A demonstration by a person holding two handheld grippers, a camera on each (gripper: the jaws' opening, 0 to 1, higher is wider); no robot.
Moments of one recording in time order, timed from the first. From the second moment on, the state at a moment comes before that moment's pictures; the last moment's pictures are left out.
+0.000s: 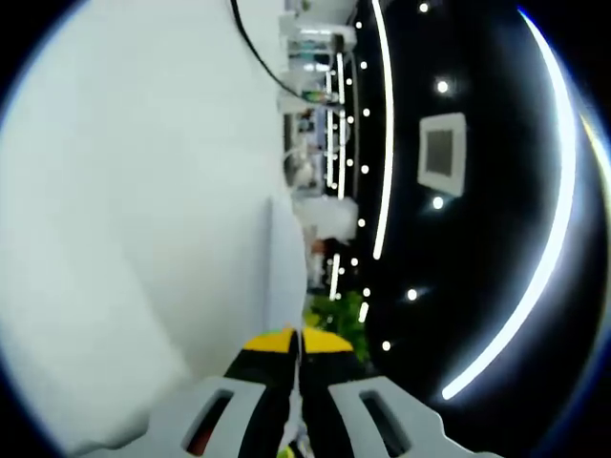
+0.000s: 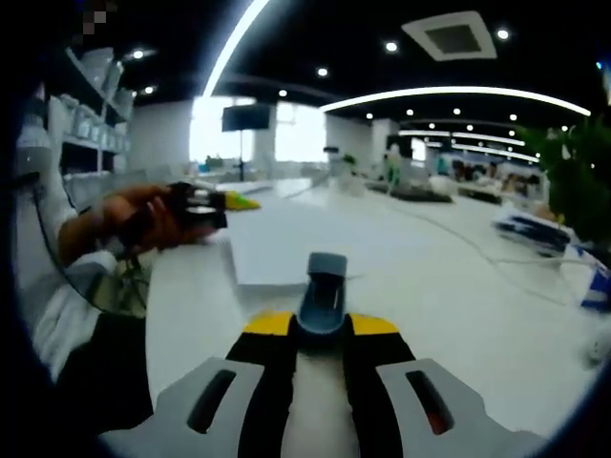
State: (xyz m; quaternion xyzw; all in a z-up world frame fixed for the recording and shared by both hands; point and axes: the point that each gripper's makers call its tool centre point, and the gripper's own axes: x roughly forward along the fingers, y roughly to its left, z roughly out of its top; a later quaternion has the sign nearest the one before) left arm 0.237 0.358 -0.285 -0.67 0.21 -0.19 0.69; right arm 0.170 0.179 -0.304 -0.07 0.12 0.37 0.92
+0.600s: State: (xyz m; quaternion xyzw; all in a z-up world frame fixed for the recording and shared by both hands) left arm 0.239 0.361 -0.286 -0.68 0.20 -0.18 0.68; right arm 0.163 0.187 -0.304 -0.07 0.12 0.39 0.91
